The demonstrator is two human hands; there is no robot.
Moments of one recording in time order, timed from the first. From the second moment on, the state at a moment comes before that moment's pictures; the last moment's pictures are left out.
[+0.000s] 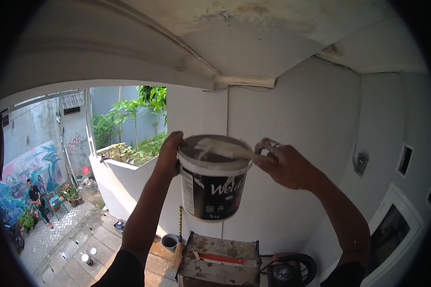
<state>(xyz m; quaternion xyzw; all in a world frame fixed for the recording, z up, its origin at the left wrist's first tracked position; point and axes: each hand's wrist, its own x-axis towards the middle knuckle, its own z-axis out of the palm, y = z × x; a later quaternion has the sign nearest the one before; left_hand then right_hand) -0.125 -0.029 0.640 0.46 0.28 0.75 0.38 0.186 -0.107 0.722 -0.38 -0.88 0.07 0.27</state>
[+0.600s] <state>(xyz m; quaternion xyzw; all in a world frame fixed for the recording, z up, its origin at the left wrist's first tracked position) -0.207 0.023 0.830 0.47 0.25 0.71 0.47 0.041 0.004 0.906 -0.28 -0.82 0.05 0.50</state>
